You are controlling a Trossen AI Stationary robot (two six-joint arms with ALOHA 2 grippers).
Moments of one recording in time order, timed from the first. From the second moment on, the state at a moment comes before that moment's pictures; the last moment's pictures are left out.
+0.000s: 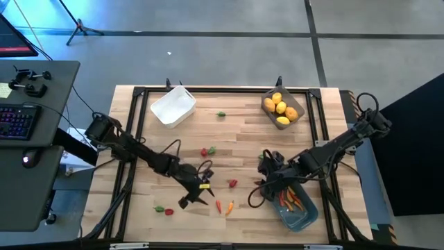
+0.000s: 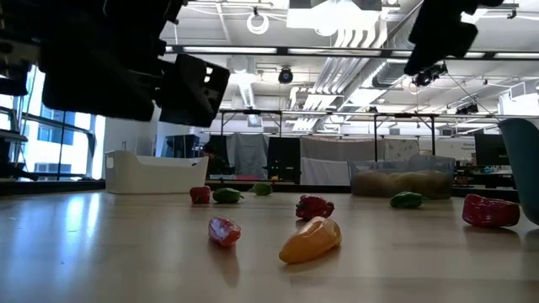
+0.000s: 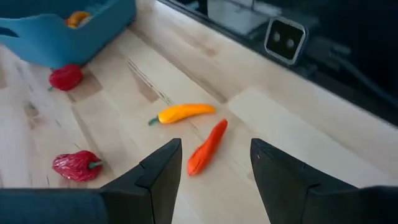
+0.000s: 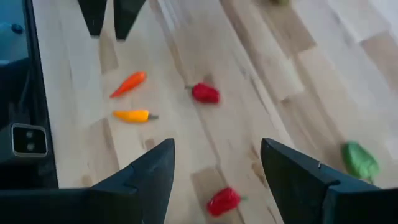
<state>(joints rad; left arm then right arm) -0.37 1.72 0.67 0.53 0.22 0.25 0.51 1.42 1.08 -0.66 0.33 0.83</state>
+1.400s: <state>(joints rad) -0.21 1.89 0.86 0.50 0.46 -0.01 0.50 1.42 1.08 -0.42 0.37 0.51</state>
